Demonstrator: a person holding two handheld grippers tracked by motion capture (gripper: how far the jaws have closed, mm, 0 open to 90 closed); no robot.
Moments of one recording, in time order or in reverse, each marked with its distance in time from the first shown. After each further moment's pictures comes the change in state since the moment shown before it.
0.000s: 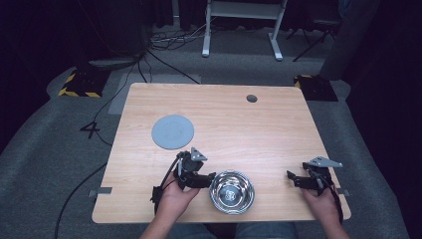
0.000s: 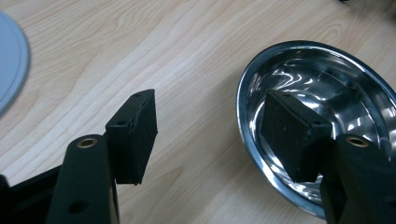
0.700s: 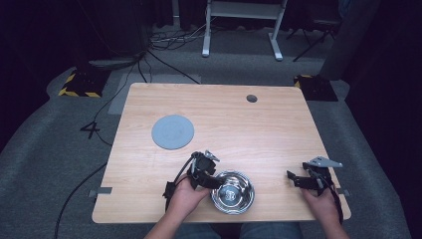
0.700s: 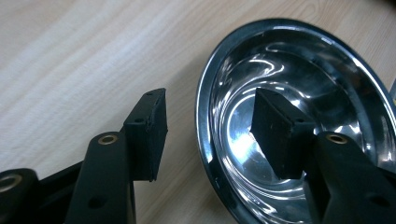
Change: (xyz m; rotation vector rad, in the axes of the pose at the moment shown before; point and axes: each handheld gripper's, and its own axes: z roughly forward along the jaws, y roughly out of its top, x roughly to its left) left arm -0.004 0.005 0.046 0.129 -0.168 -0.025; right arm 0.000 0.000 0.000 0.000 0.000 0.000
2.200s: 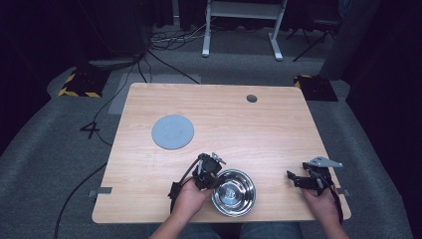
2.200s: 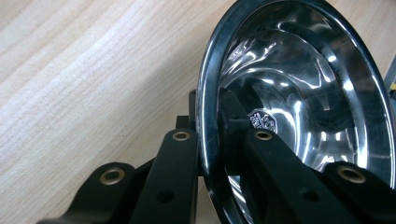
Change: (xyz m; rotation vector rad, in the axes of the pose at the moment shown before) left arm -0.013 0.007 -0.001 0.032 0.007 0.037; right arm 0.000 0.000 0.000 -0.001 0.001 0.003
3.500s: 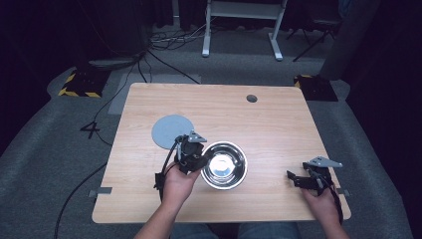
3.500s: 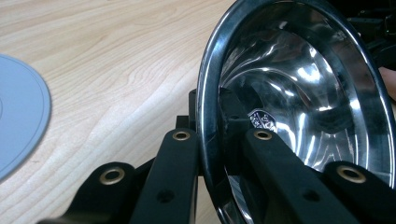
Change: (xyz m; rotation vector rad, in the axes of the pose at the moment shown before) left arm 0.021 0.014 -0.074 -0.274 0.130 -0.075; right arm 0.000 0.000 0.000 0.001 -0.004 0.000
